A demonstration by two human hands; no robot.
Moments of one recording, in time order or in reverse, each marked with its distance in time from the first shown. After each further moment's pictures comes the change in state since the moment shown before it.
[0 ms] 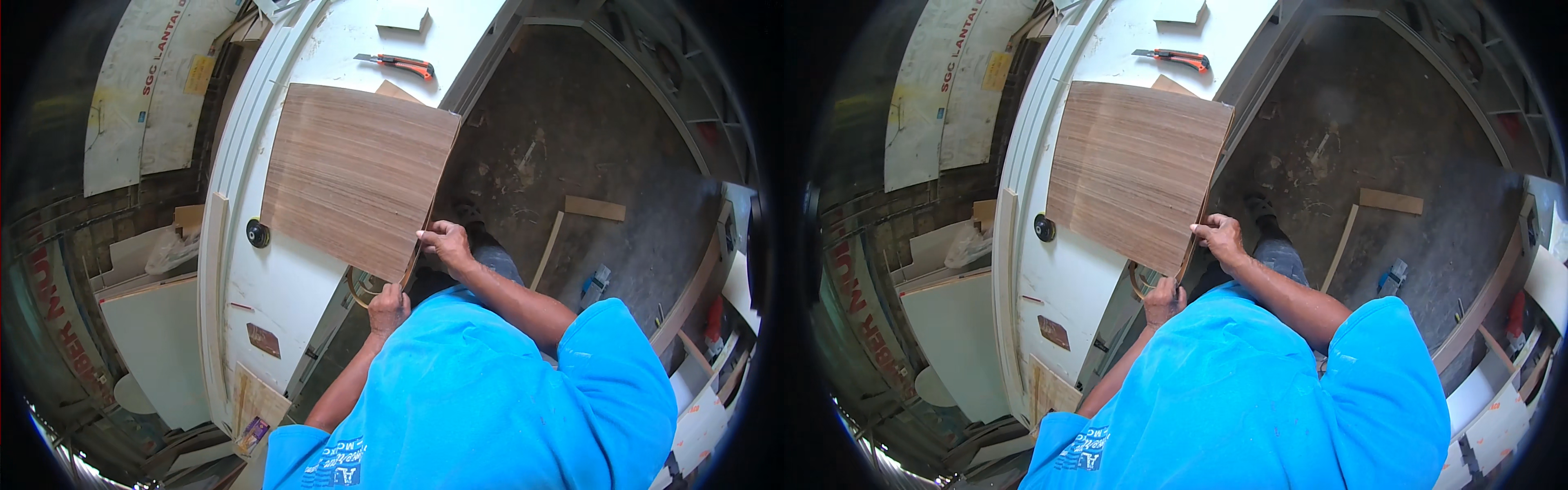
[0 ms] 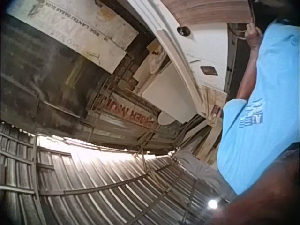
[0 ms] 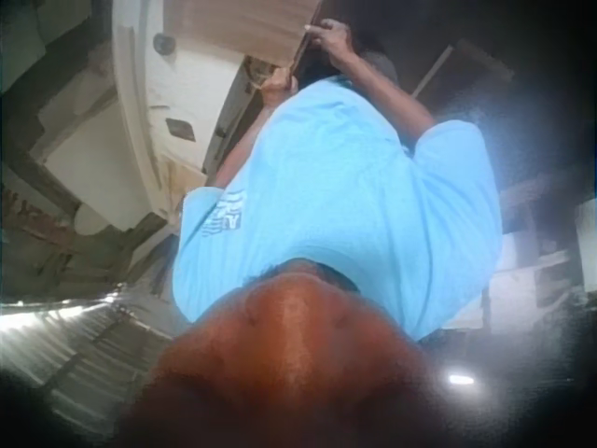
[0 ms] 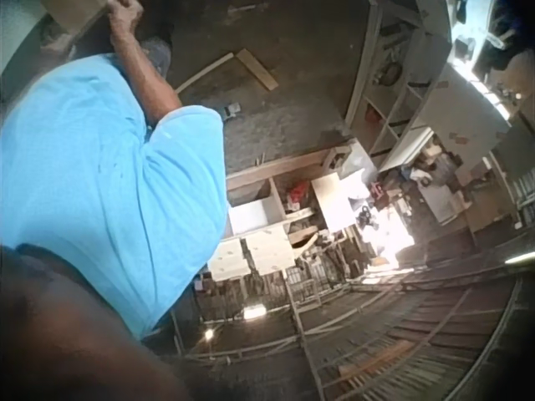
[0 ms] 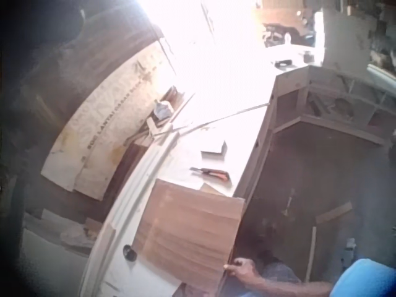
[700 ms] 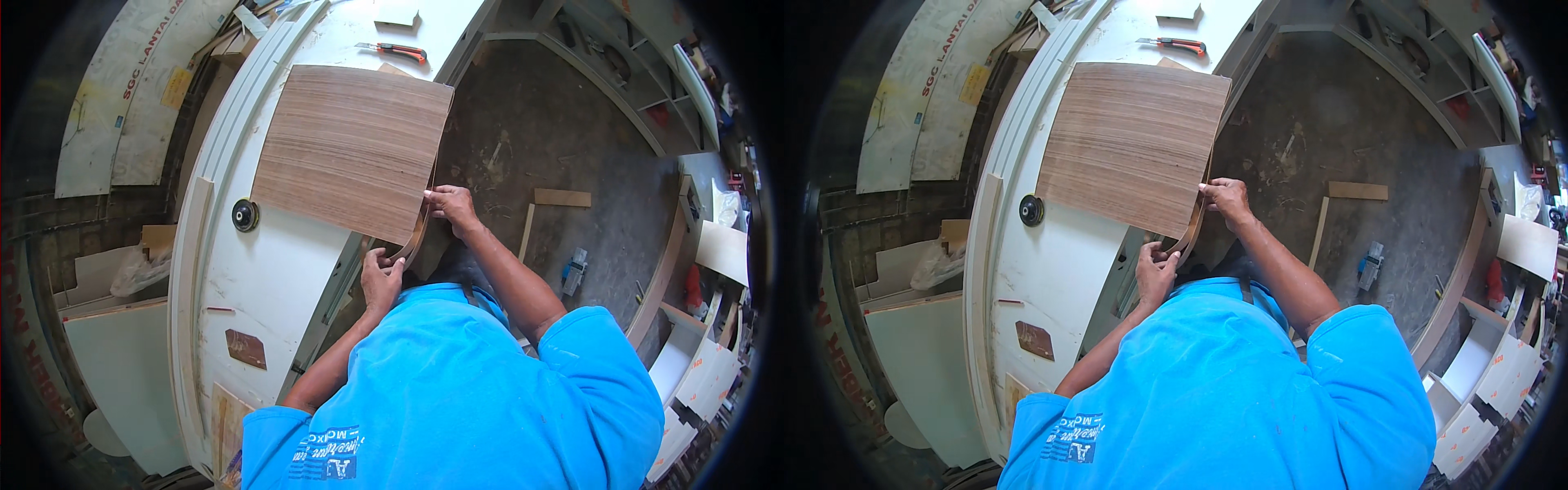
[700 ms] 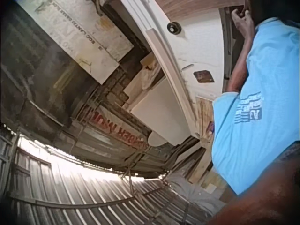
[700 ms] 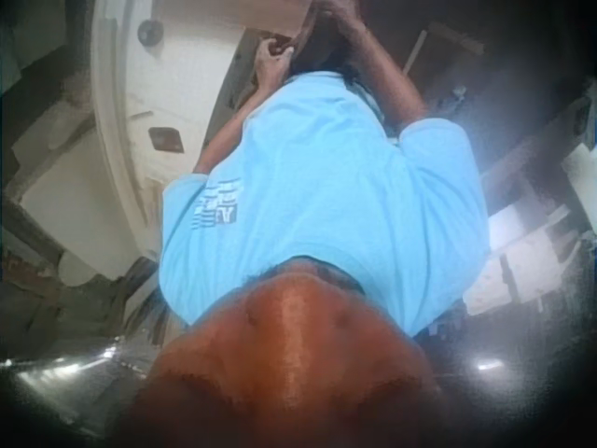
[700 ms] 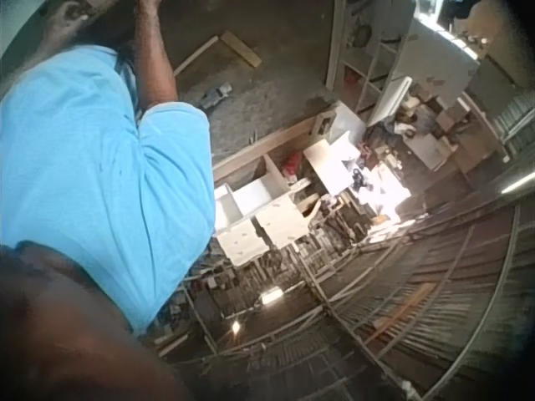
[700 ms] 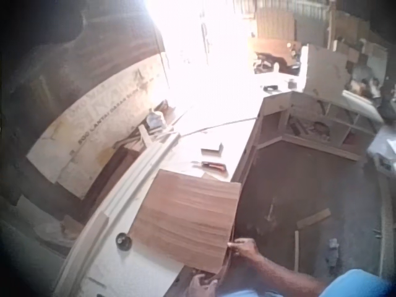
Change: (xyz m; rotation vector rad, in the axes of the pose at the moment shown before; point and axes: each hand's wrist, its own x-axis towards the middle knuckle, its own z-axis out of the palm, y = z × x) left_hand -0.035 -0.051 -0.002 -0.841 0.029 -0.430; right_hand -0.020 0.032 0.019 -0.046 0.114 -0.113
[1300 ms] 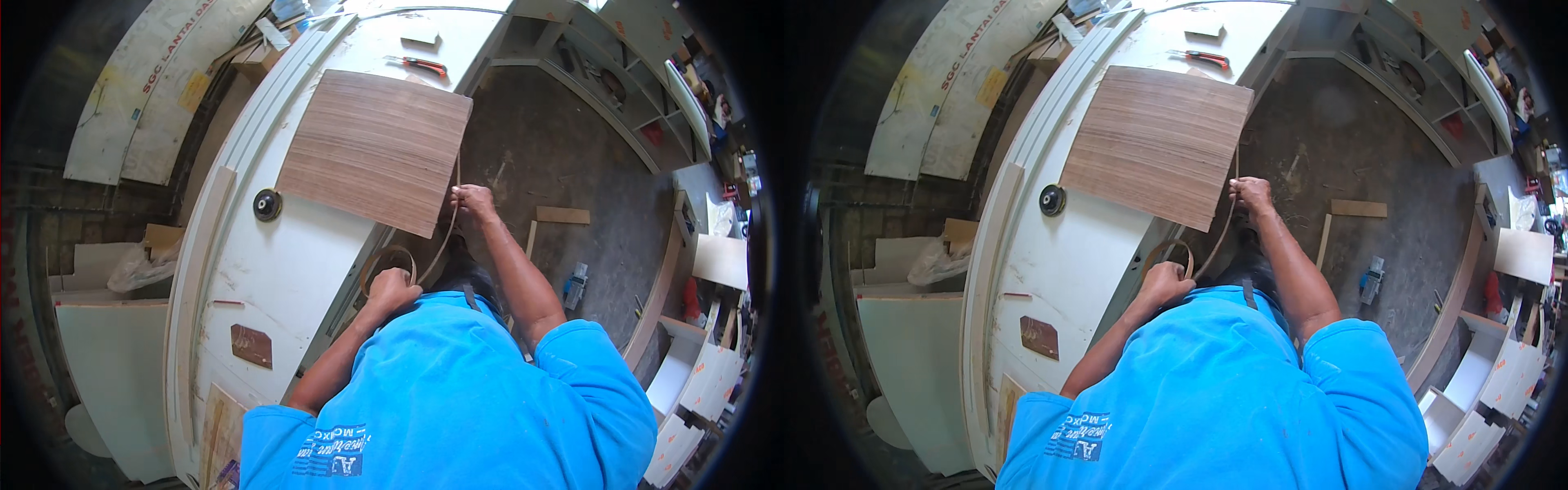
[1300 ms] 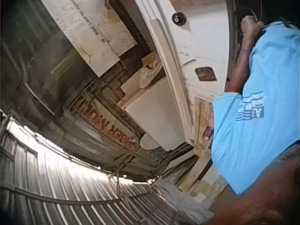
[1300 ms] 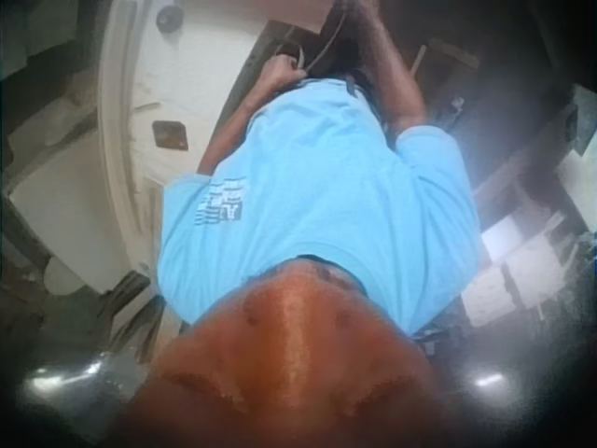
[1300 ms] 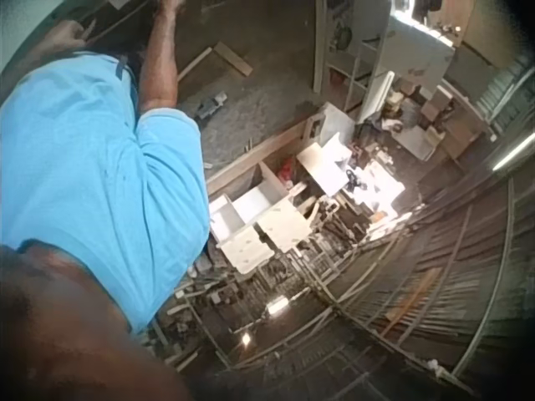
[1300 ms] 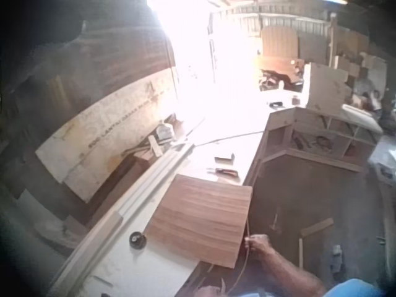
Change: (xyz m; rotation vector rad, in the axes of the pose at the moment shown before) left_hand -0.014 0.016 -0.078 0.573 -0.569 0.084; right_hand 0.000 0.012 0.007 -0.025 0.081 -0.021
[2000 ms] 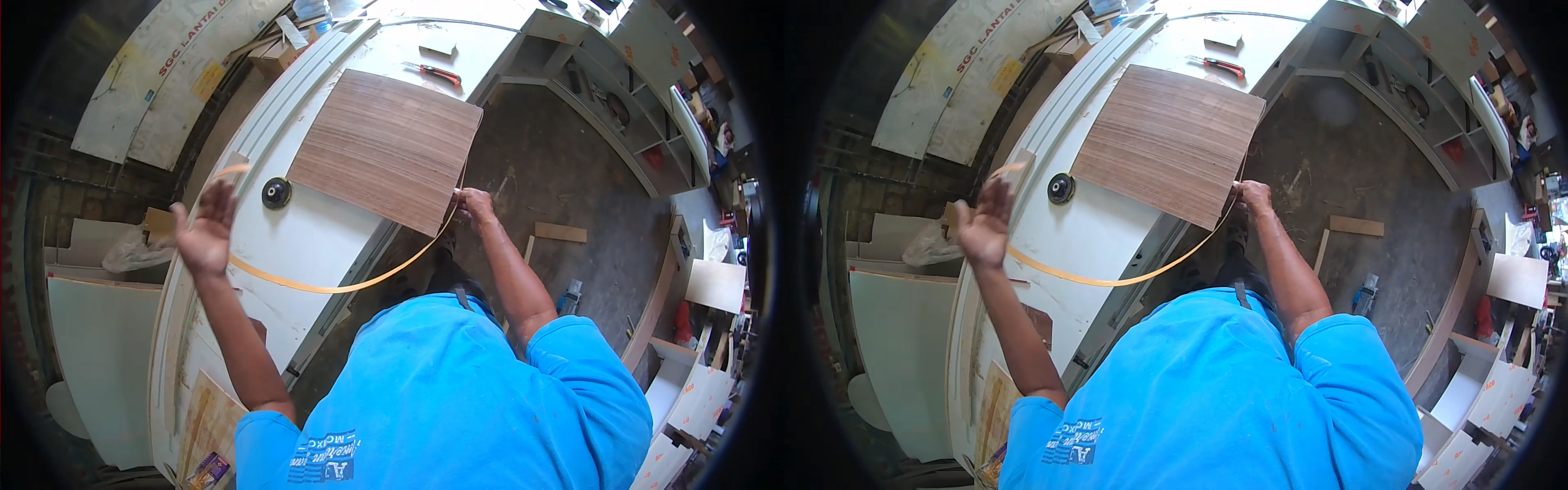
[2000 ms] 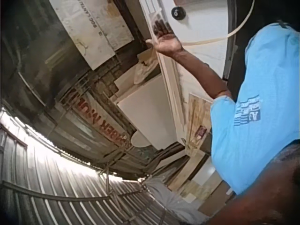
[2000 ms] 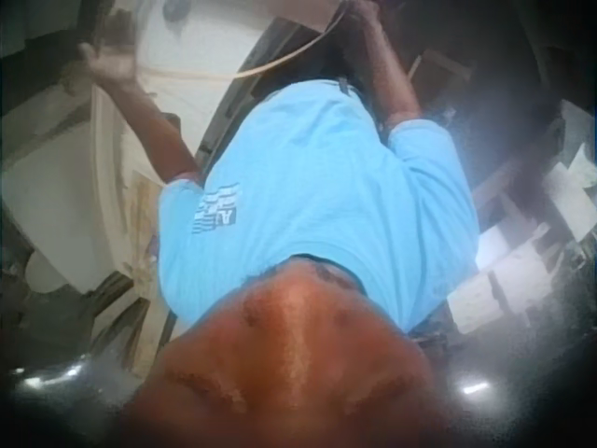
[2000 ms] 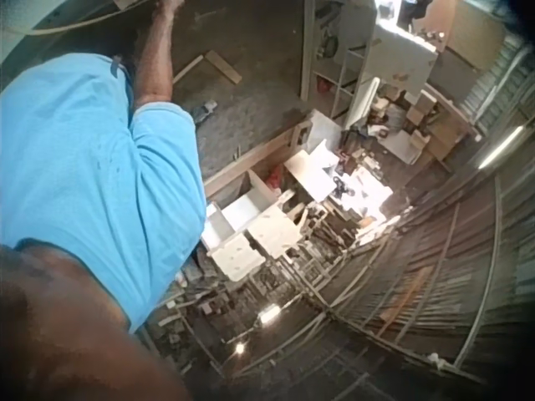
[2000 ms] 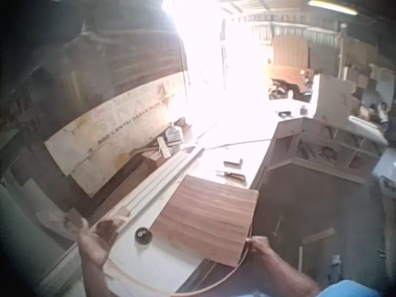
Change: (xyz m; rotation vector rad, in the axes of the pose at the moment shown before) left_hand -0.102 -0.126 -0.274 -1.863 0.346 0.623; right_hand 0.011 0.006 0.002 0.016 0.025 -0.029
